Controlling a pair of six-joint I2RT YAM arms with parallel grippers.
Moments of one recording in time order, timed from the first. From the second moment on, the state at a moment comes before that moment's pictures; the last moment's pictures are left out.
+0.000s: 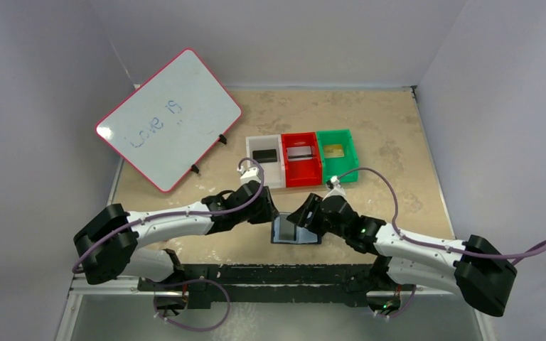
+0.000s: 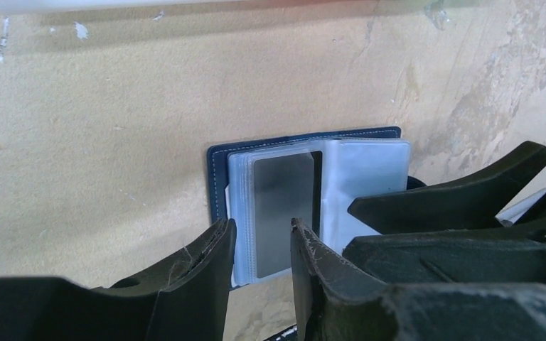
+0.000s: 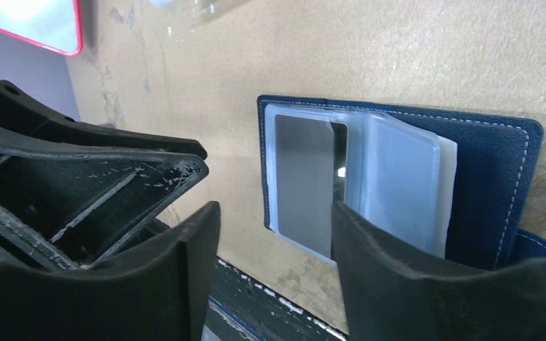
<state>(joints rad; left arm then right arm) -0.99 1.33 0.67 -0.13 -0.18 -1.01 0.93 1.00 0.34 0.02 0.14 1.18</state>
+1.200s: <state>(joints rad) -1.07 1.52 0.75 -0.17 -0.21 -0.98 0.84 1.36 0.28 0.38 -0.10 1.22</state>
